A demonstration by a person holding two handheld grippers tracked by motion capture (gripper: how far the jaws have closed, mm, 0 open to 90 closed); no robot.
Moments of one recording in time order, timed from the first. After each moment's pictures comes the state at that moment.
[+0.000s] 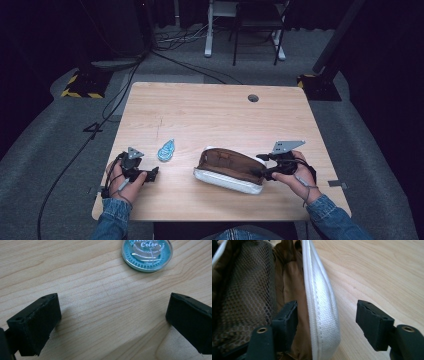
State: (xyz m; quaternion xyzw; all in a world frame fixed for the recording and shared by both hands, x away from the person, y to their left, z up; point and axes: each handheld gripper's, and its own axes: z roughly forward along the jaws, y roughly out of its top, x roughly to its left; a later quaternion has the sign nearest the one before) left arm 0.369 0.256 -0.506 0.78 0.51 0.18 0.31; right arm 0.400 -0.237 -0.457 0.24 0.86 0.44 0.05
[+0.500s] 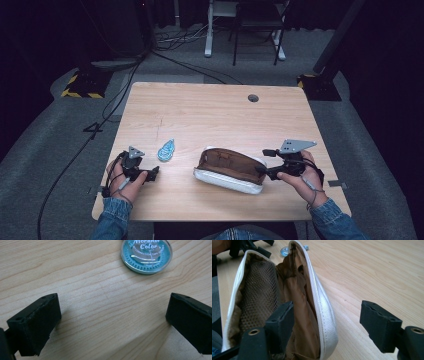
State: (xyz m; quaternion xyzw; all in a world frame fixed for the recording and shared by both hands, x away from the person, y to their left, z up) left arm 0.372 0.255 -0.506 0.78 0.51 0.18 0.31; right arm 0.383 -0.245 -0.429 0.26 0.84 0.46 0.10
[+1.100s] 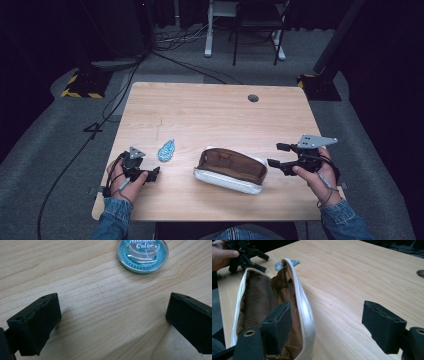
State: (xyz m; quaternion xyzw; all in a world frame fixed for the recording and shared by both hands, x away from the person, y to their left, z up) left arm 0.369 0.254 -0.506 0.79 0.51 0.18 0.31; right arm 0.382 -0.281 -0.407 0.28 0.82 0.49 0.12
